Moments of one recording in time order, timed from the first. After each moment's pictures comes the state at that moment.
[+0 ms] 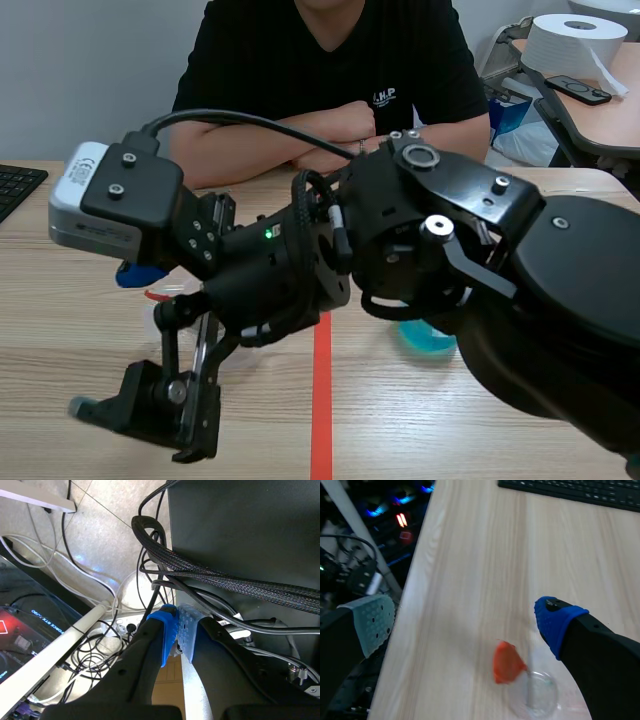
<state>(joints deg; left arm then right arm) 30.9 -11.1 -6.7 35.9 5.5 -7.5 -15.9 15.9 16.2 -50.4 96.5 22.3 45.5 -22.4</state>
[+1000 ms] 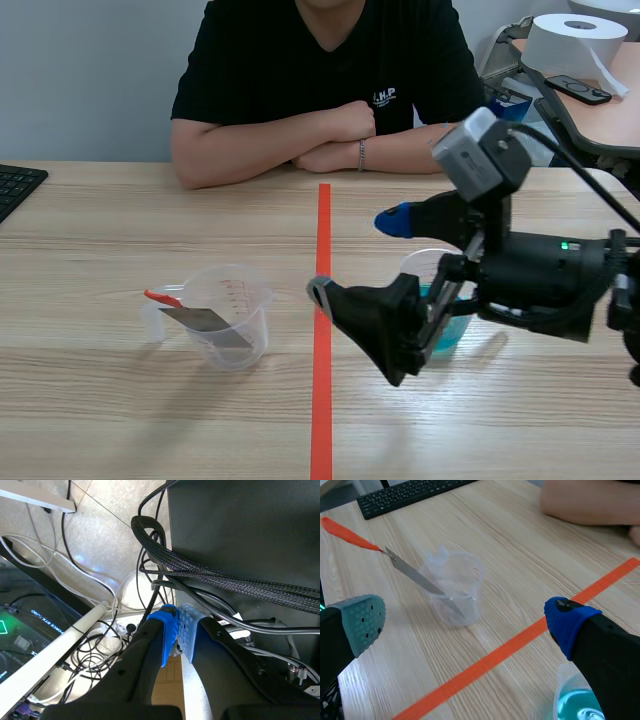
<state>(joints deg) 30.9 -11.1 -6.7 35.9 5.5 -7.5 -15.9 -9.8 37.7 -21.2 102.1 29.9 33.6 -1.0</state>
